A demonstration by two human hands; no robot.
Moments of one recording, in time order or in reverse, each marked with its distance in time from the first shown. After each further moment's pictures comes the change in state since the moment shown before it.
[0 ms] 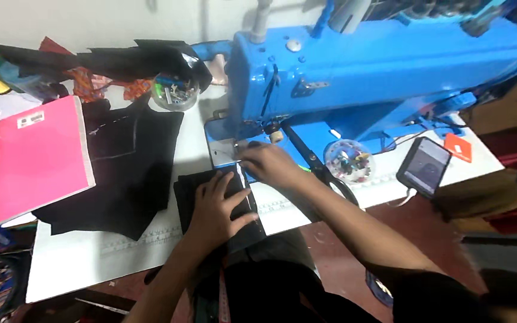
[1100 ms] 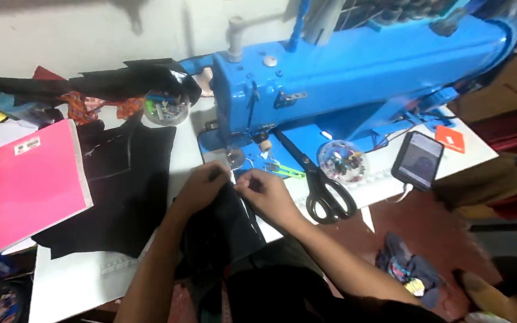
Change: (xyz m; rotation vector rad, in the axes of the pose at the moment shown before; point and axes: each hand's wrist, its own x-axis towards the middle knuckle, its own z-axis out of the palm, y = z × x) left_hand 0.071 -0.031 -0.041 -0.613 -0.192 -0.225; right_hand -0.041 -0.053 0.020 0.522 0.311 0.384
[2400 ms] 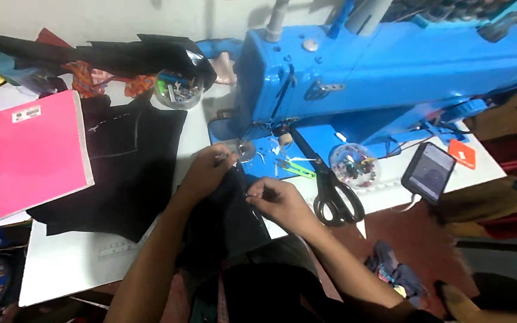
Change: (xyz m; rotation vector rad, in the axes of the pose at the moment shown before) left_hand -0.002 -0.005 -0.003 -0.082 0.111 -0.030; right_hand -0.019 0.010 -0.007 0.100 -0.187 -0.048
